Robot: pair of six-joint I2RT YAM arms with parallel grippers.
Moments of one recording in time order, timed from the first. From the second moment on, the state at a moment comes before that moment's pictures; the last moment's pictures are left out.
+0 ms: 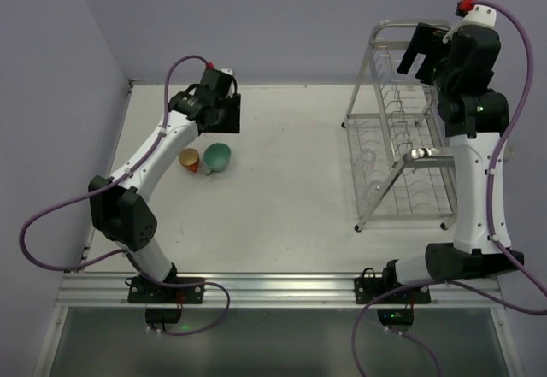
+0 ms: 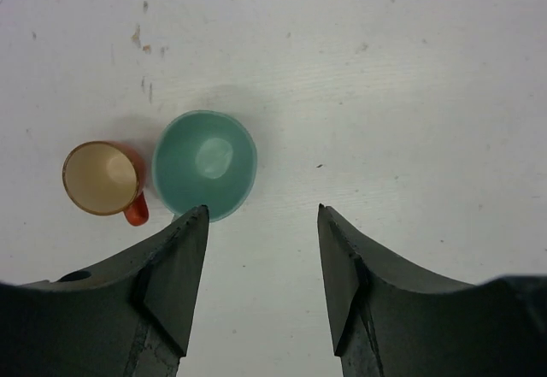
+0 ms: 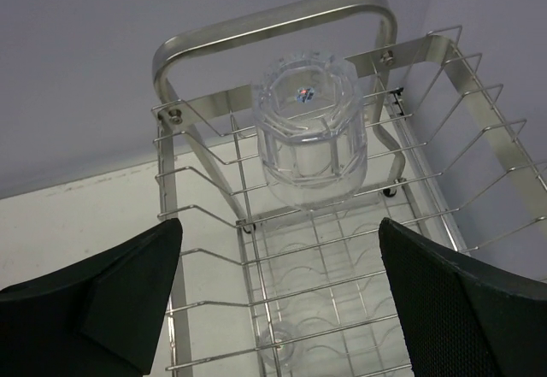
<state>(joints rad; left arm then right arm) -0.42 1.71 1.65 -0.87 -0.21 -0.32 0.04 1.40 1.93 -0.77 0.20 0.19</state>
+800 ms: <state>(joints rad) -0.43 1.65 1.66 -0.68 0.13 -0.36 0.04 1.61 2.08 -0.68 0.33 0.12</state>
